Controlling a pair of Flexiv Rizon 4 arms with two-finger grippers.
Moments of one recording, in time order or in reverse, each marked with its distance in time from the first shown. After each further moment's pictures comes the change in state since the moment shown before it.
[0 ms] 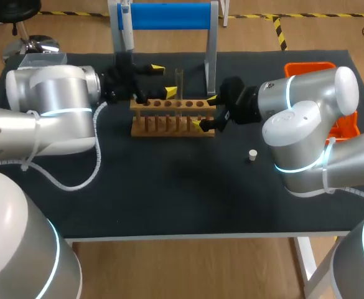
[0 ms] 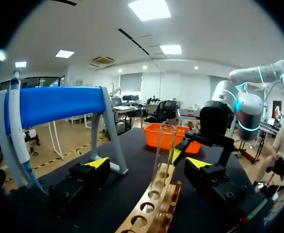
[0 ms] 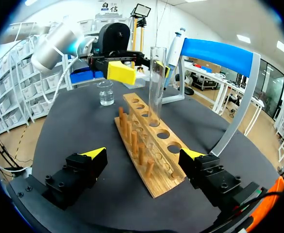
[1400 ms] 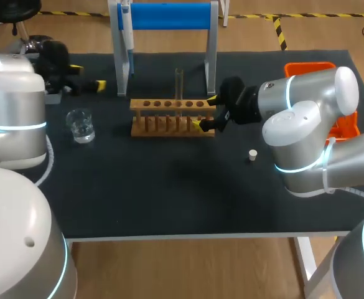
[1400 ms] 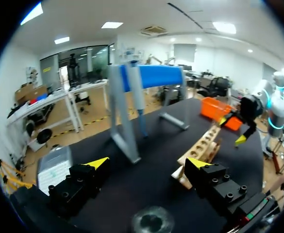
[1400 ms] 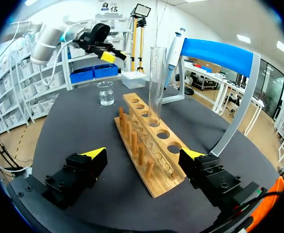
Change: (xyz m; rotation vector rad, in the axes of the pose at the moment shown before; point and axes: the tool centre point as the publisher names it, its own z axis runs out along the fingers) left arm -0.084 0.033 -0.200 -0.320 -0.493 -0.171; right arm 0.000 0.000 0.000 0.000 0.000 0.000
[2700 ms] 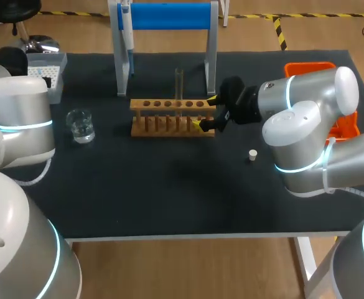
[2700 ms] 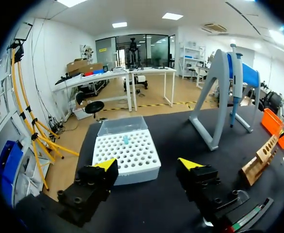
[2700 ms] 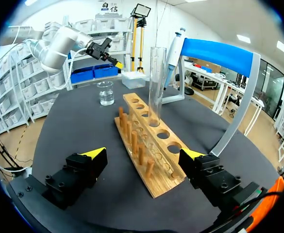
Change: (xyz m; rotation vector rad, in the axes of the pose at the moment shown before) left arm -0.145 0.065 -0.019 -0.069 -0.433 -0.238; right arm 0.000 0.000 0.000 0.000 0.000 0.000
